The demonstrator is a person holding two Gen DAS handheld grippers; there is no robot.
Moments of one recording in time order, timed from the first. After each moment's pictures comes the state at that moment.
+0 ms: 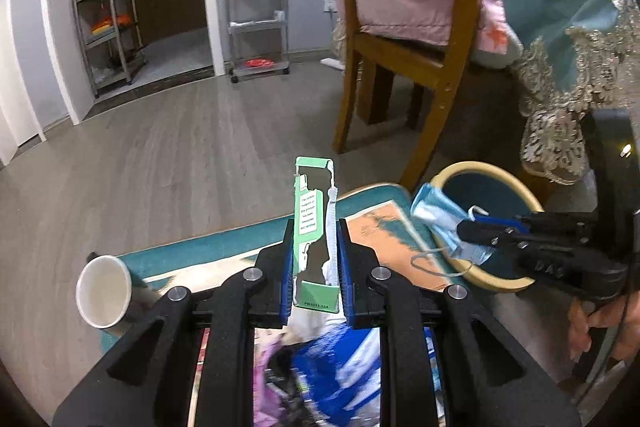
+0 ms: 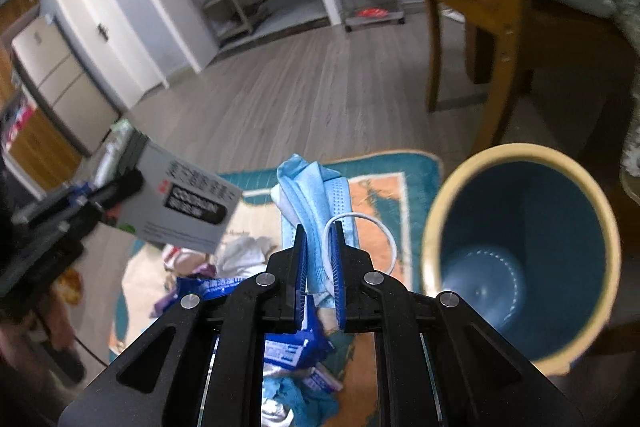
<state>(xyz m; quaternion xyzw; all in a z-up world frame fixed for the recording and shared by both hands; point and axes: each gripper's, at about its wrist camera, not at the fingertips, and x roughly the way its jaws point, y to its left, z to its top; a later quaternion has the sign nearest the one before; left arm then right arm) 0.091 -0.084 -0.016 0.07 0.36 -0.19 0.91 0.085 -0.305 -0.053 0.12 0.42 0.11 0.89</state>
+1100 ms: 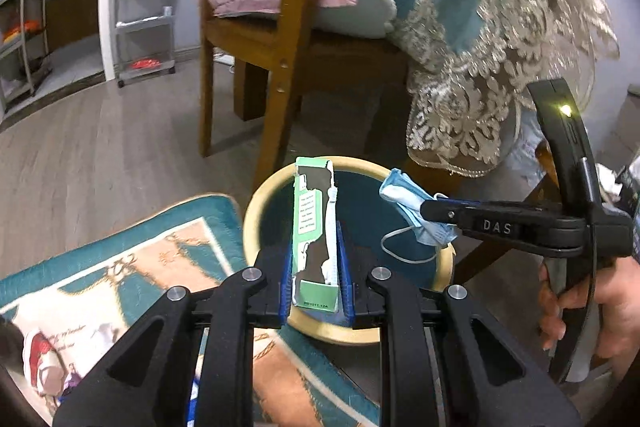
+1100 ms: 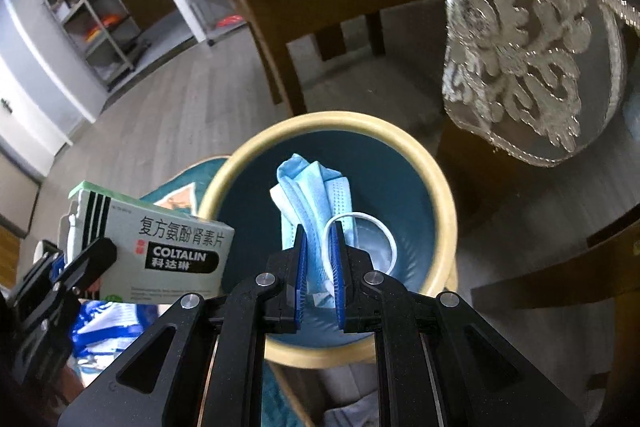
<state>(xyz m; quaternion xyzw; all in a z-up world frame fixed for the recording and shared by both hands) 0.071 -0.261 -0.063 0.05 0.36 -0.35 0.86 0.052 -0.478 -0.085 0.18 0.45 -0.09 0.87</state>
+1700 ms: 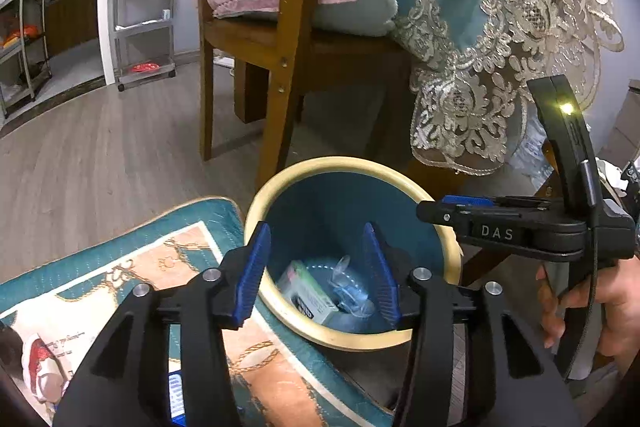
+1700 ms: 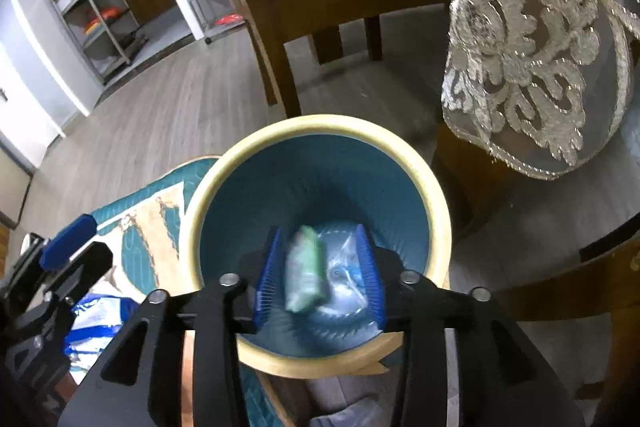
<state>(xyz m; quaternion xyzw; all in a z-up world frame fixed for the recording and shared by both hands) 0.077 -0.259 -0.066 0.05 0.36 -0.34 0.87 0.061 -0.473 -0.085 0.15 0.45 -0.09 0.87</state>
